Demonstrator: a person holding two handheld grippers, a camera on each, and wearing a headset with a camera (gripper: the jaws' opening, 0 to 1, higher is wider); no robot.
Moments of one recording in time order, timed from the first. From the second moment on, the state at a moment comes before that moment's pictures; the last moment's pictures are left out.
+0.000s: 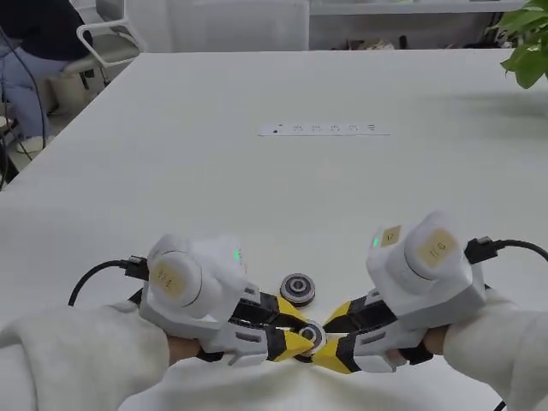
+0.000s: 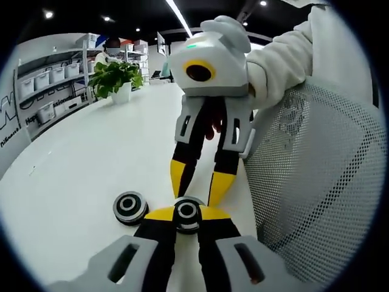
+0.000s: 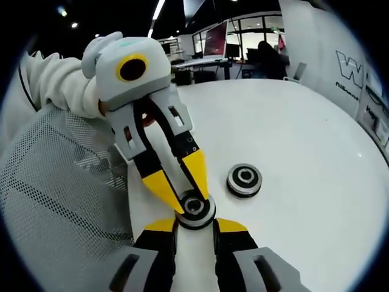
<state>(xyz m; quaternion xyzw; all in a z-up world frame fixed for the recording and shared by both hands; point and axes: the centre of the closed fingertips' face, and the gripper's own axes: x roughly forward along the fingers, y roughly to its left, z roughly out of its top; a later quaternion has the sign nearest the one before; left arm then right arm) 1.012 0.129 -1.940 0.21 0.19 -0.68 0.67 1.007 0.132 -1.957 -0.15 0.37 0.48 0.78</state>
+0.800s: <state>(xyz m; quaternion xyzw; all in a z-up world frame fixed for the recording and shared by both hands) 1.019 0.128 -1.940 0.20 0.18 -0.67 0.69 1.019 0.117 -1.959 -0.16 0.38 0.44 0.80</state>
